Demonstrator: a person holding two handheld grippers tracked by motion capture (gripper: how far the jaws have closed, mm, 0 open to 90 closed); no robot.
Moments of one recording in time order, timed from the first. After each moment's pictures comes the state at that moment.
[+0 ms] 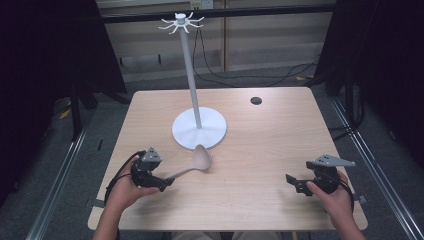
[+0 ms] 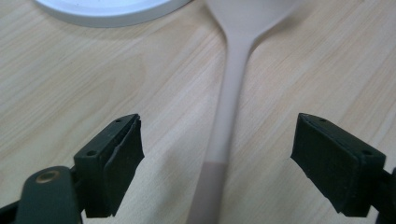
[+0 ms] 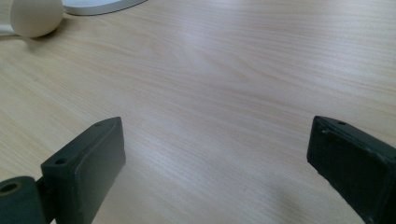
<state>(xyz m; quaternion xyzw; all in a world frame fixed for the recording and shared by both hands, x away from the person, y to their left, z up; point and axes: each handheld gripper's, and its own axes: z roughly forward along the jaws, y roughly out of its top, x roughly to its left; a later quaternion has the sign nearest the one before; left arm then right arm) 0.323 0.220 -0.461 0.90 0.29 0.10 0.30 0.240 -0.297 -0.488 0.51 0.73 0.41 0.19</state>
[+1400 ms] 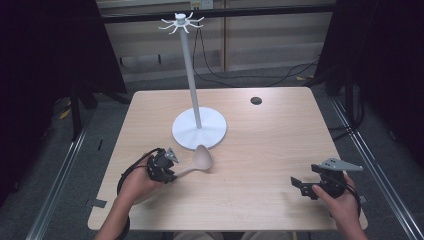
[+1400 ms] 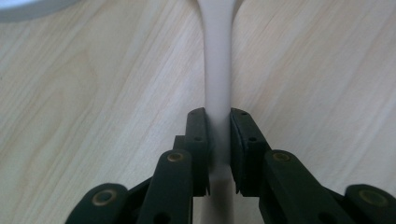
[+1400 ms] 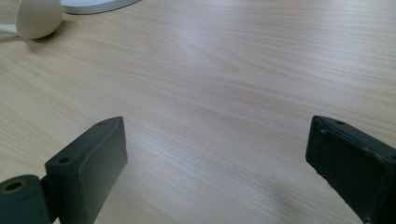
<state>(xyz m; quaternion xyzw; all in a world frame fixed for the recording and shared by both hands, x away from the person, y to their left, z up) 0.340 0.182 -0.461 0.96 0.22 0.05 0.18 0.227 -0.306 -0.487 0.51 0.73 0.41 0.20</state>
